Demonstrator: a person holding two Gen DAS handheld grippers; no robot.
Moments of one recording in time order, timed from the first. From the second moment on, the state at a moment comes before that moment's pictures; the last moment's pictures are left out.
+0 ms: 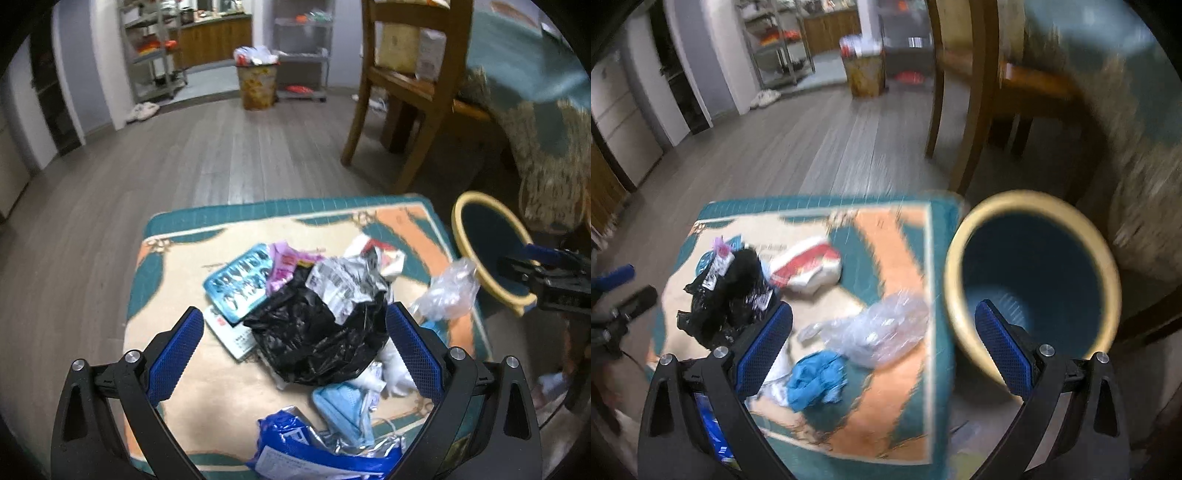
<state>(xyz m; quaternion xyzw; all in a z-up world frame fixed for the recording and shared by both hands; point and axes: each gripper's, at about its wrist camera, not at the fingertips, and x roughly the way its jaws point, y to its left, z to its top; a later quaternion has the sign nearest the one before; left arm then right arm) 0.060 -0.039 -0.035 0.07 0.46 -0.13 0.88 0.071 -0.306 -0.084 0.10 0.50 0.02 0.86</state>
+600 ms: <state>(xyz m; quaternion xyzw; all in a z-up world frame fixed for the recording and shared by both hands) 0.073 -0.078 -0.085 0.14 0.49 -0.18 0.84 0.094 -0.288 -0.147 0.18 0.58 0.05 0.79</state>
